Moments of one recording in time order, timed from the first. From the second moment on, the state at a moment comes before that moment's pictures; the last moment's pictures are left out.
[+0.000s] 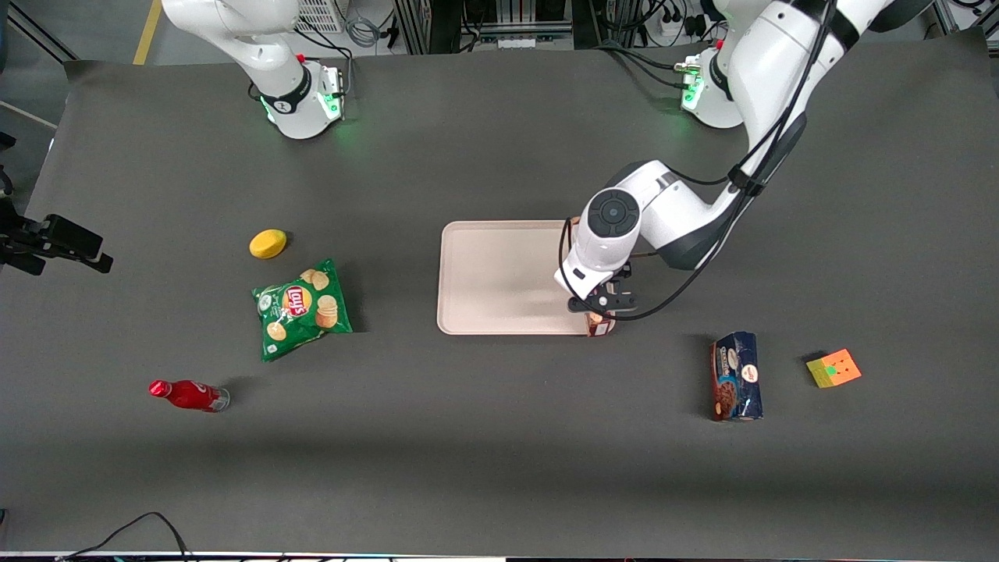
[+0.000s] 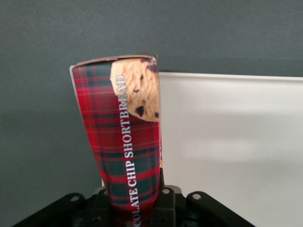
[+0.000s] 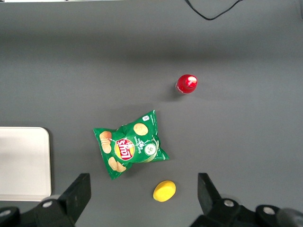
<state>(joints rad) -0.03 0.57 -0.64 -1.89 0.42 2.25 -0.93</state>
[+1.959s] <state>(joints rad) -0.06 0.63 -0.63 -1.85 0.46 2.25 -0.92</state>
